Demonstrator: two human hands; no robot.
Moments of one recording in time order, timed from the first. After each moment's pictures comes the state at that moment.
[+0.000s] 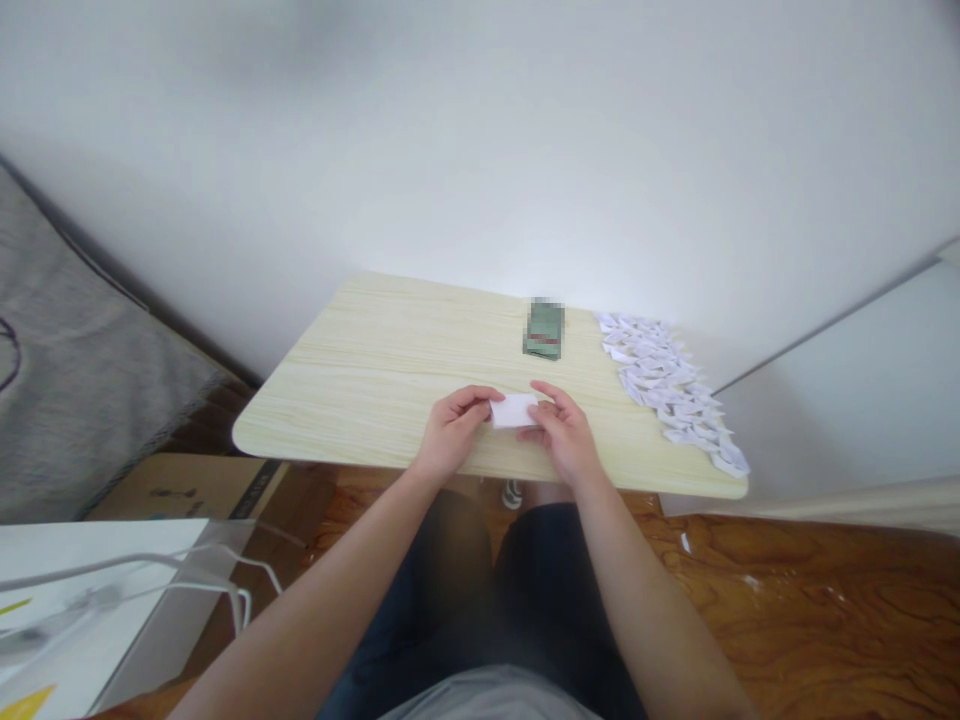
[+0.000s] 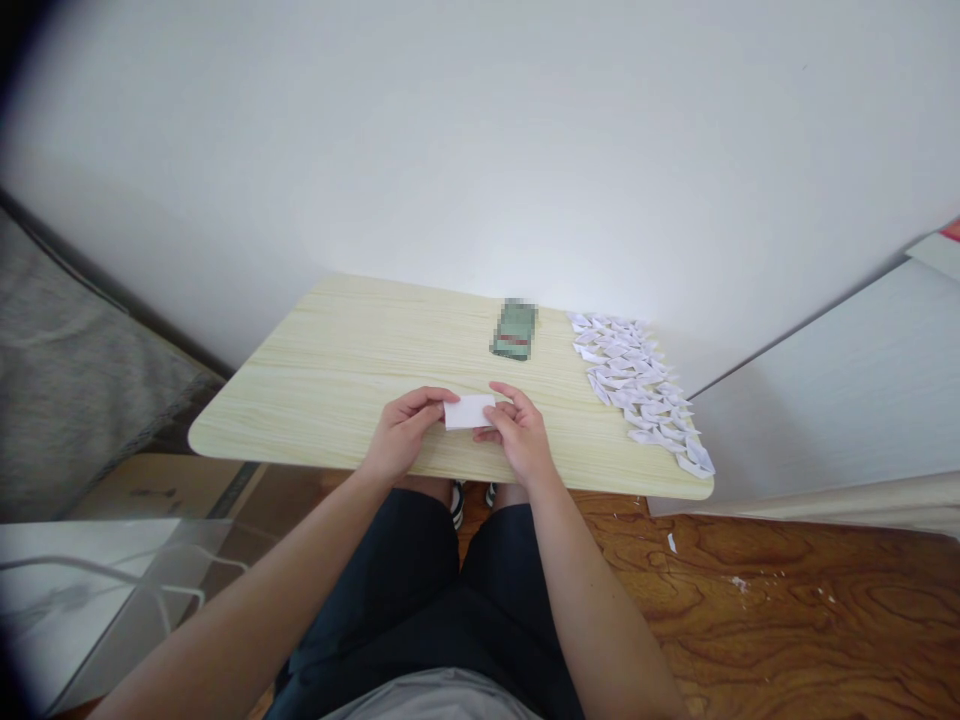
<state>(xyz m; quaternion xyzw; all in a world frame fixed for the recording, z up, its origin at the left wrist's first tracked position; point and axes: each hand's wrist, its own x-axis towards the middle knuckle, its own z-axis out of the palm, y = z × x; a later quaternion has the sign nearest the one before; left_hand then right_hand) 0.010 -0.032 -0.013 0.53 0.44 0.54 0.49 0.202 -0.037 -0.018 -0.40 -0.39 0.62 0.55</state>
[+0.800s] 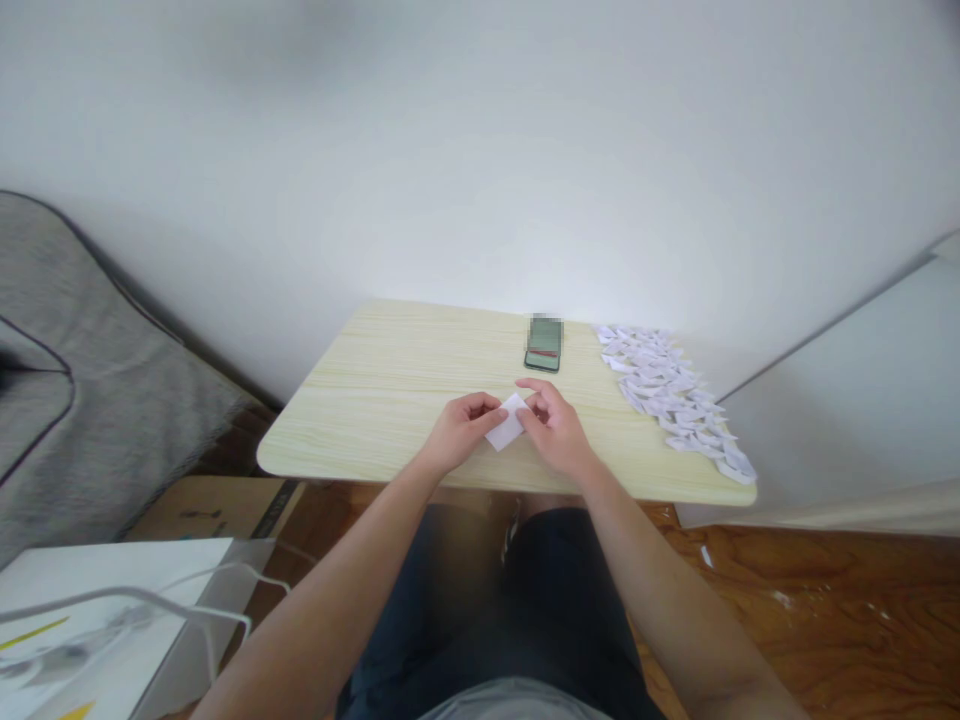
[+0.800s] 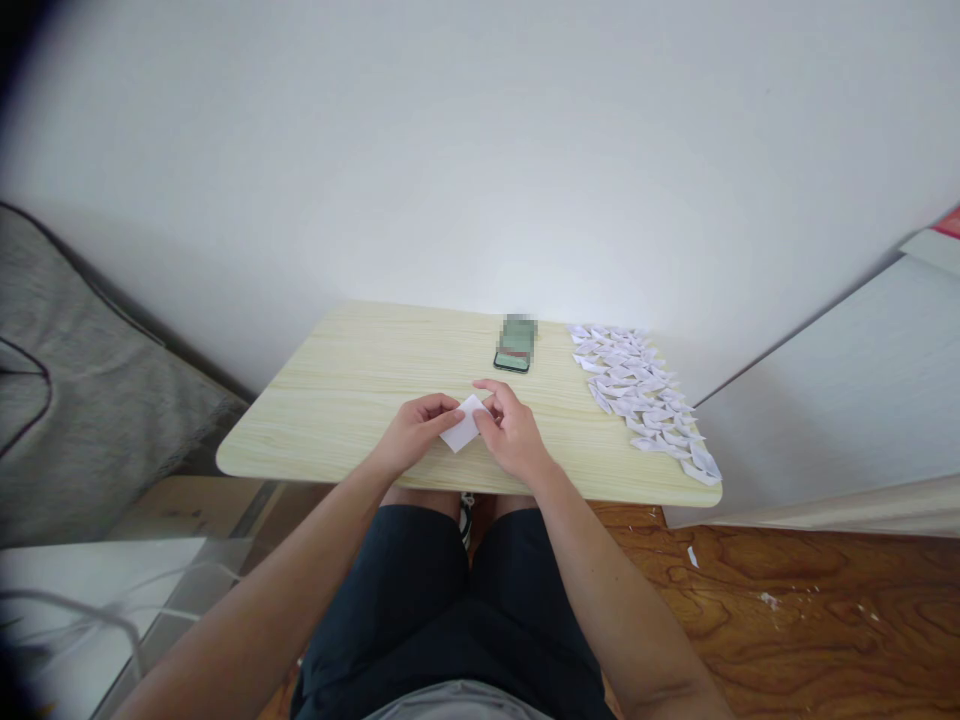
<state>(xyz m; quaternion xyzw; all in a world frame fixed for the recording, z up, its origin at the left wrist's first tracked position) 0.004 -0.016 0.014 0.59 0.44 0.44 0.52 0.198 -0.026 0.015 -0.42 -0.65 0.42 0.48</state>
